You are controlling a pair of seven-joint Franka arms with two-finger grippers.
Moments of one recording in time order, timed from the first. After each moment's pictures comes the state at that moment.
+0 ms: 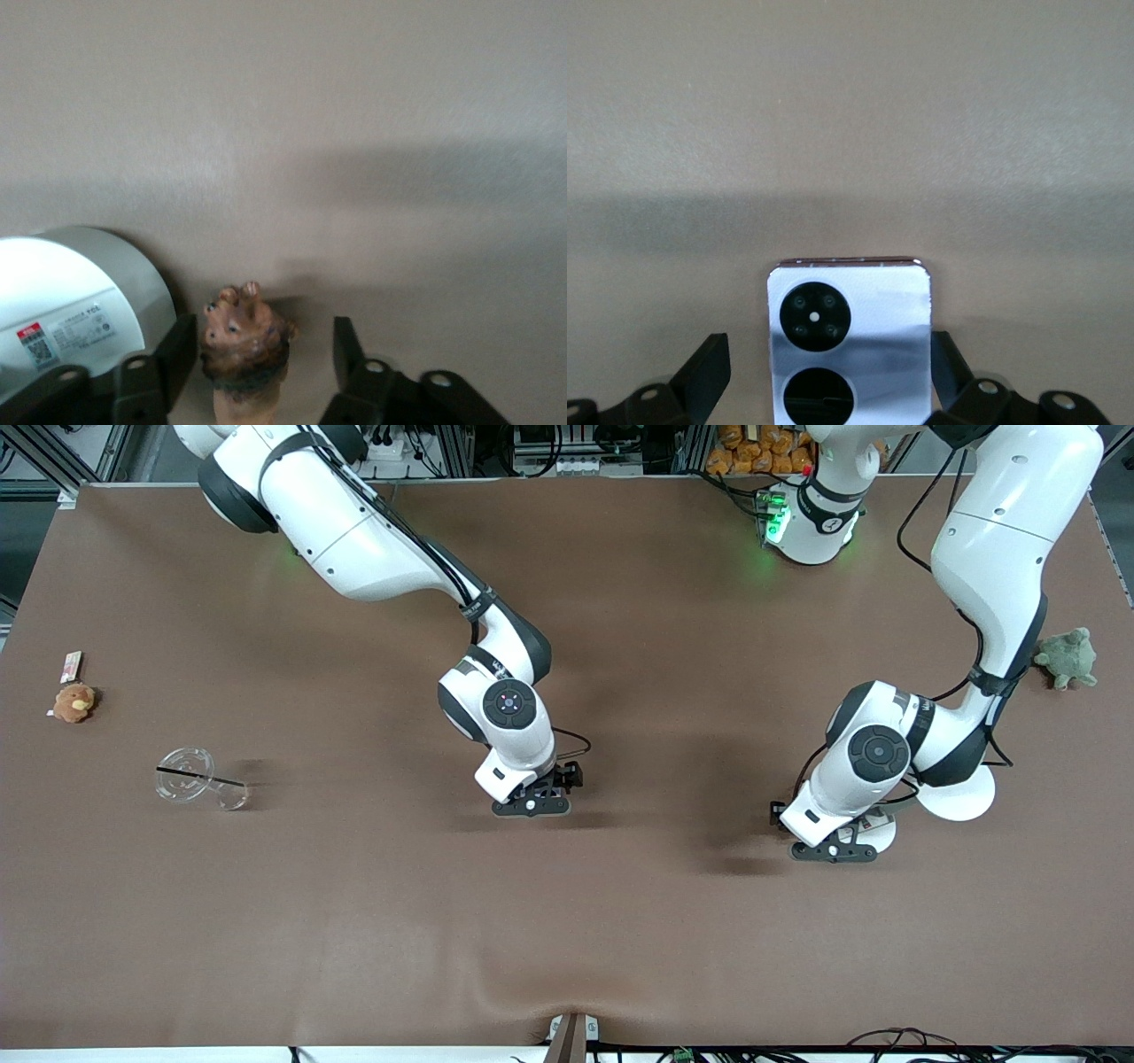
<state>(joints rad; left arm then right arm) 0.18 0.66 -0.45 -1.76 0.52 2.39 -0.49 0.49 0.90 0.25 -1.38 -0.26 2.34 0.80</state>
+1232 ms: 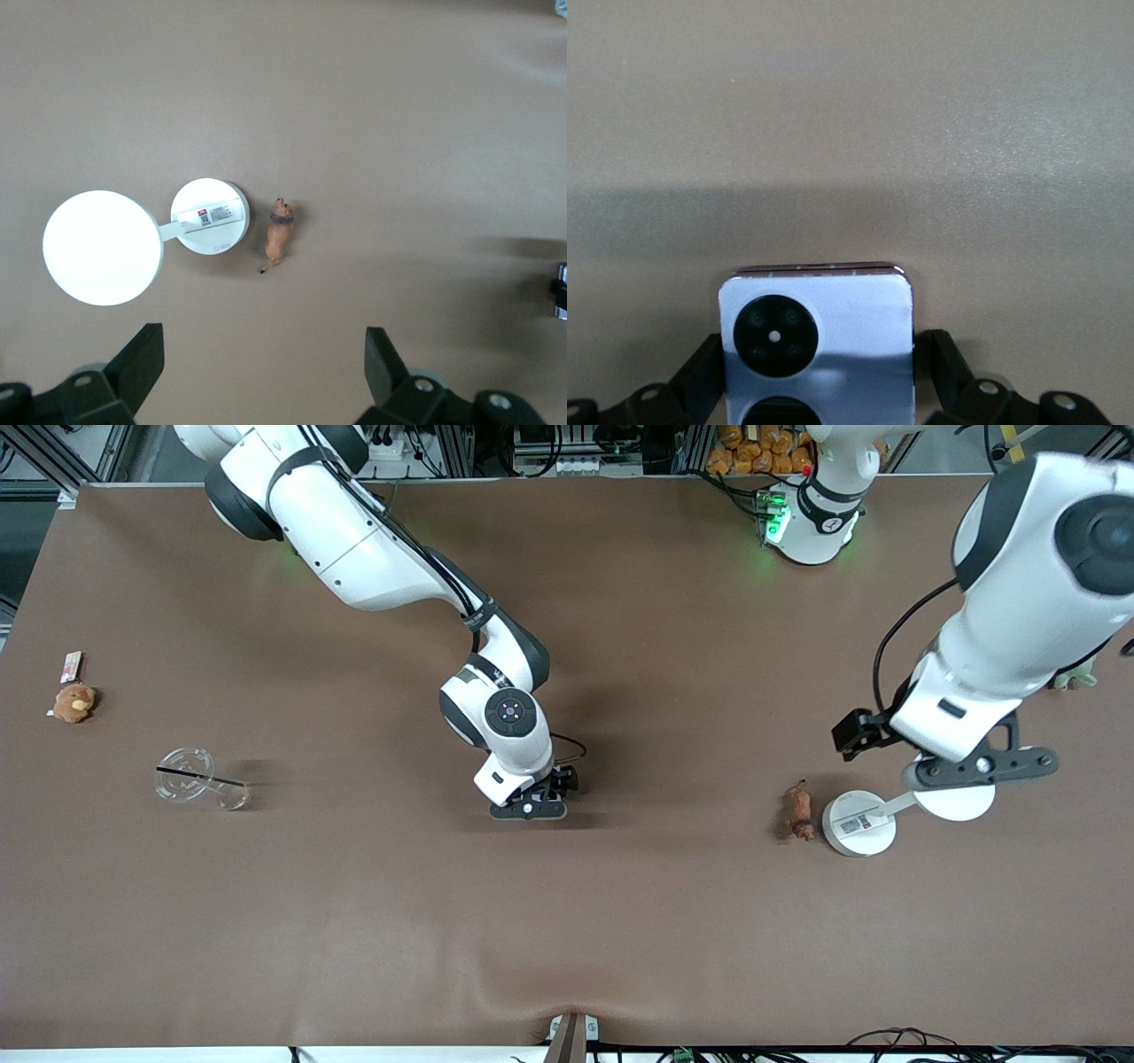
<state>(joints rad) 0.18 0.28 -0.56 -1.38 0.24 1.68 -0.43 0.50 0.92 0.23 -1.39 -0.26 2.35 0.81</state>
